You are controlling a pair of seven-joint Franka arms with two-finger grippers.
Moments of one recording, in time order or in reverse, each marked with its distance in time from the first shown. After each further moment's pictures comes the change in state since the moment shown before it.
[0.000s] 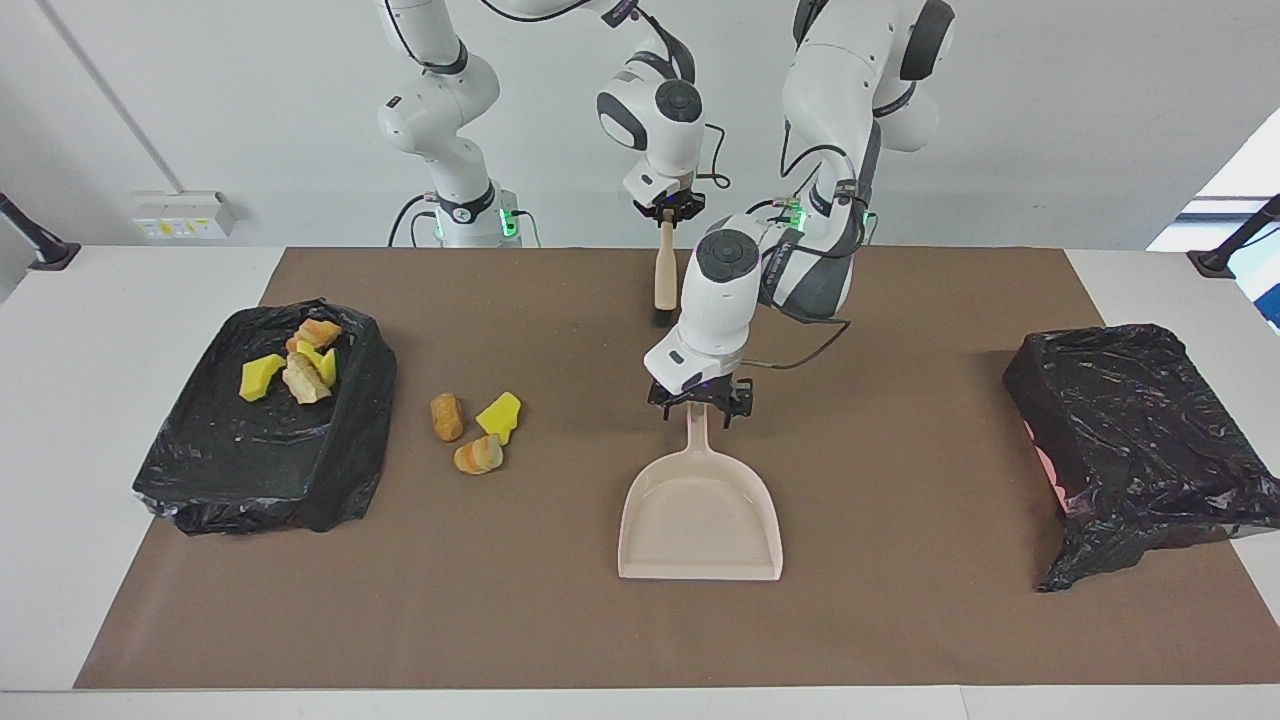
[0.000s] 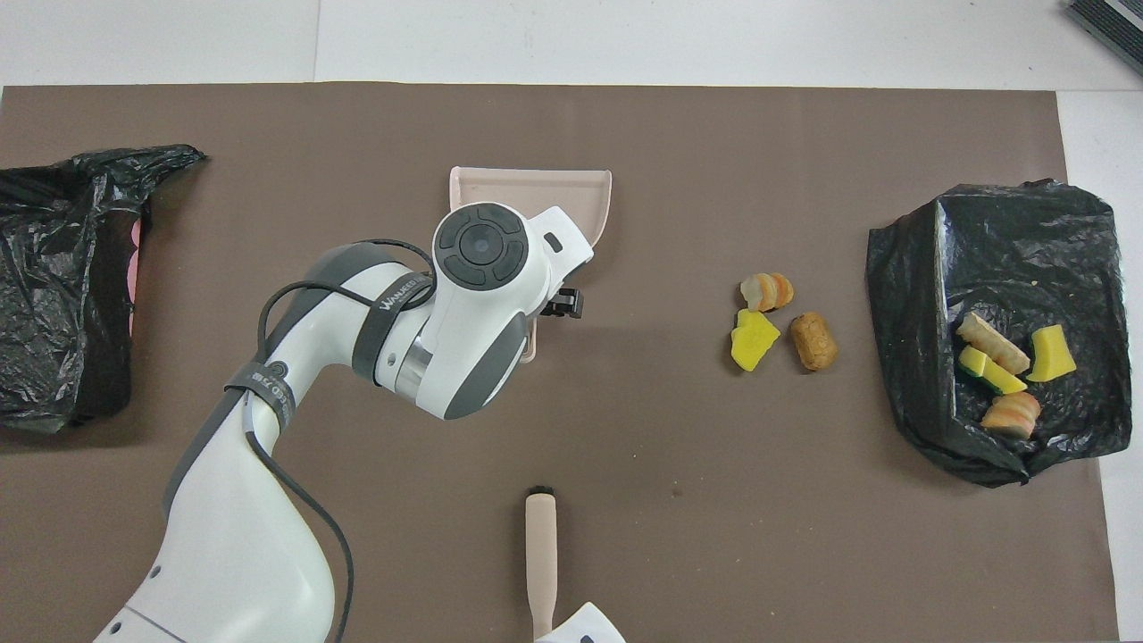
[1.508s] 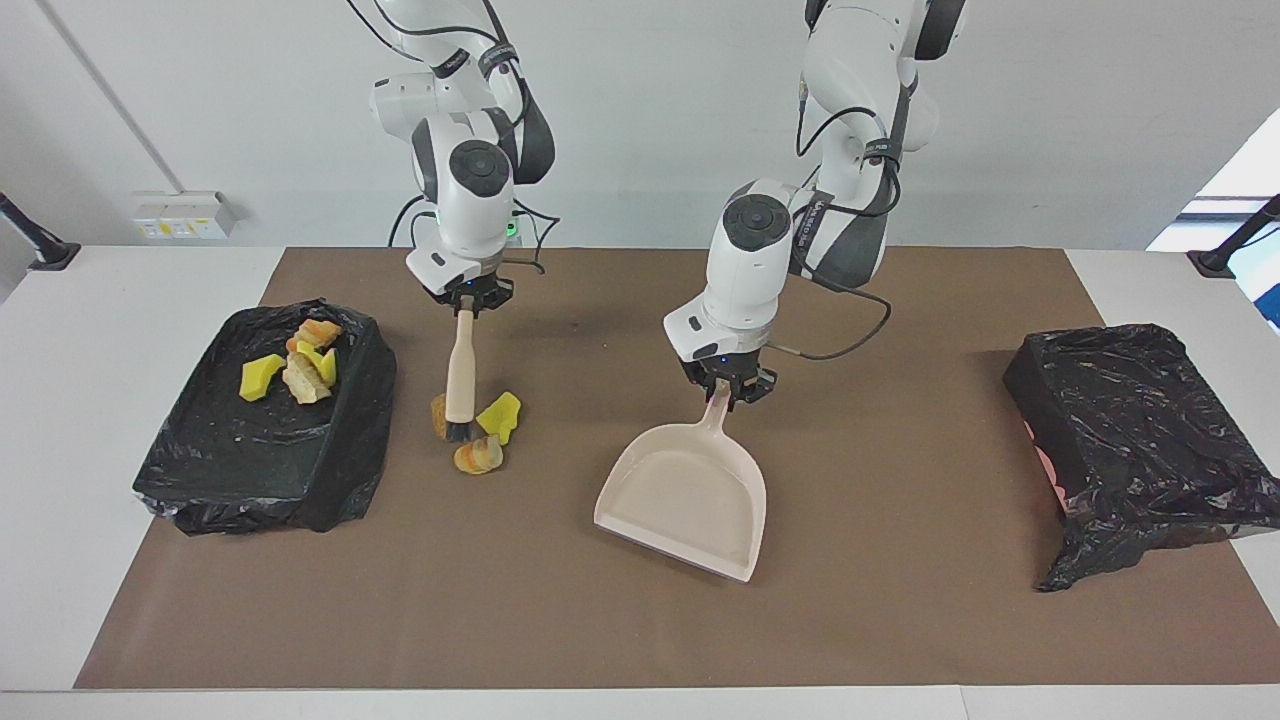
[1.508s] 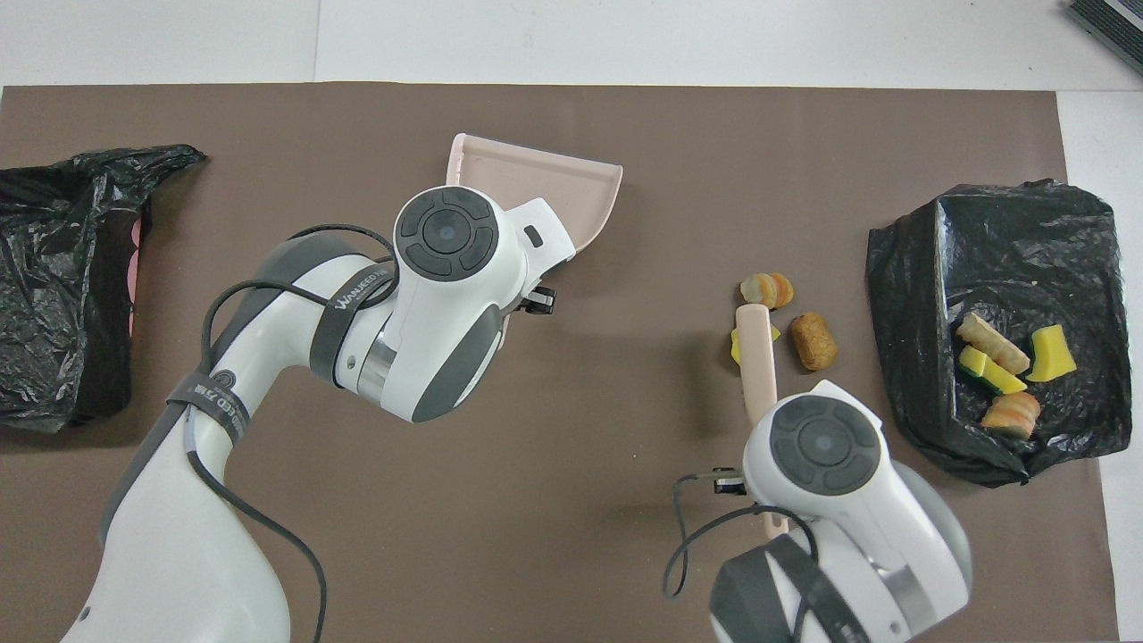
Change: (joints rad) left arm 0.009 -0.092 0.027 0.004 0.007 -0.148 0.419; right arm -0.812 -0.047 -0.027 0.086 -0.633 -0.223 -0.627
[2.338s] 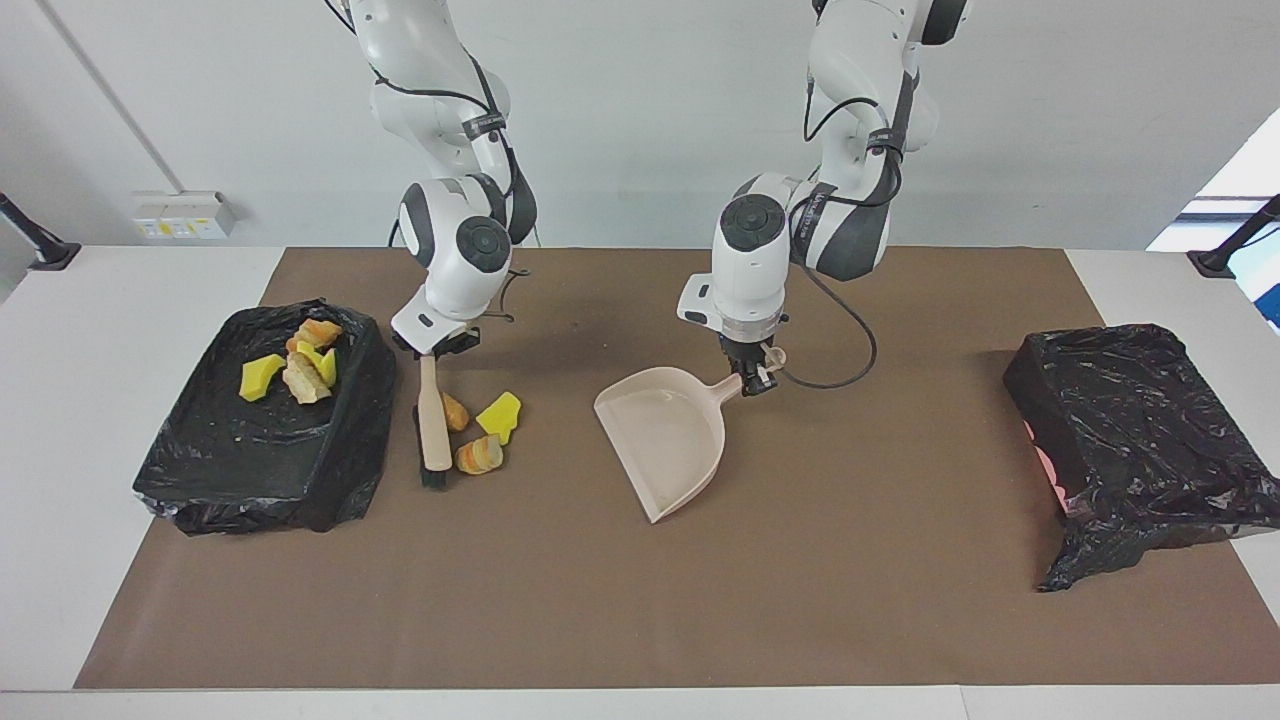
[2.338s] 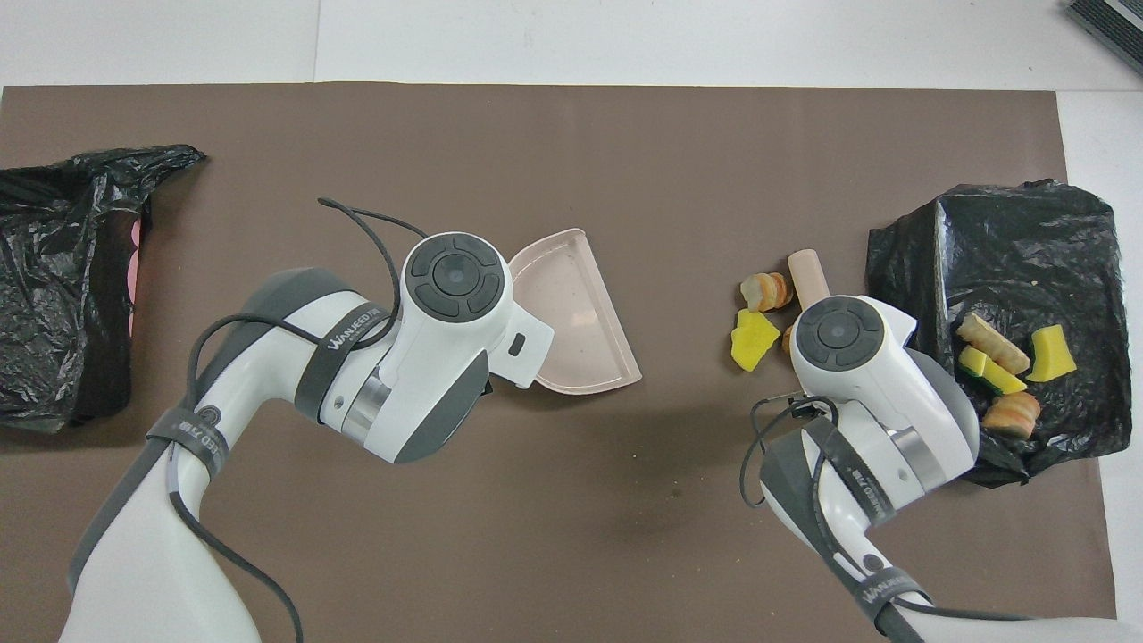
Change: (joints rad) left arm -0.013 -0.095 -0.004 -0.167 0.108 -0.022 0.672; right arm -0.029 0.212 0.016 0.124 -0.108 -0.005 0.001
